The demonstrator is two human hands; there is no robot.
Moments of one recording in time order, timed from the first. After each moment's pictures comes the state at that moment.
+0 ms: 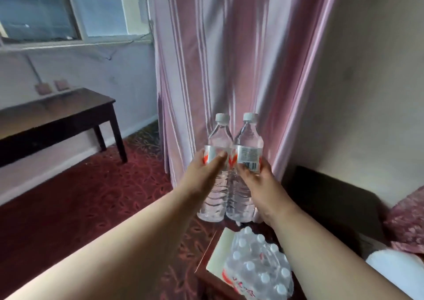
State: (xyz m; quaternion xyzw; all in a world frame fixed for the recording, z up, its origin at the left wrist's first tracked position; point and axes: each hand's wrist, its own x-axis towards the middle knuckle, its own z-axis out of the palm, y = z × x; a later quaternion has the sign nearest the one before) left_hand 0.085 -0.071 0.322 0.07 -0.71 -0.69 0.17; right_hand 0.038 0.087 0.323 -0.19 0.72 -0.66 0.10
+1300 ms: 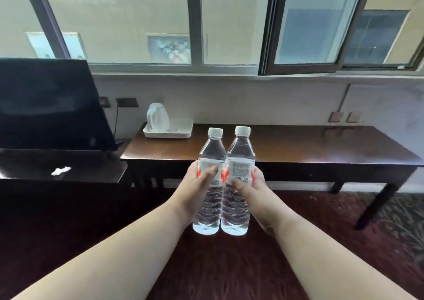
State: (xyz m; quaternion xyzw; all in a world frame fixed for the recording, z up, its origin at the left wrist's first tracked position) left_hand 0.580 -0.849 0.302 0.31 -0.56 -0.60 0.48; right_hand 0.402 -0.821 0.293 -0.52 0.46 -0.46 0.55
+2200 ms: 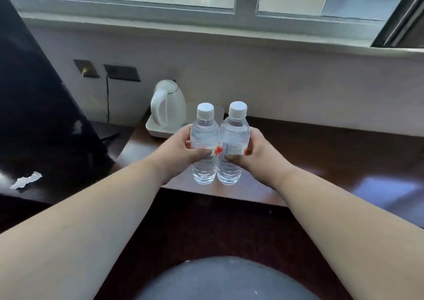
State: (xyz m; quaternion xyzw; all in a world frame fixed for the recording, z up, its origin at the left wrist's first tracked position) left_hand 0.738 -1.342 0.237 0.52 -0.57 -0.51 0.38; right_hand 0.506 -1.350 0.237 -0.66 0.52 -0.31 0.45
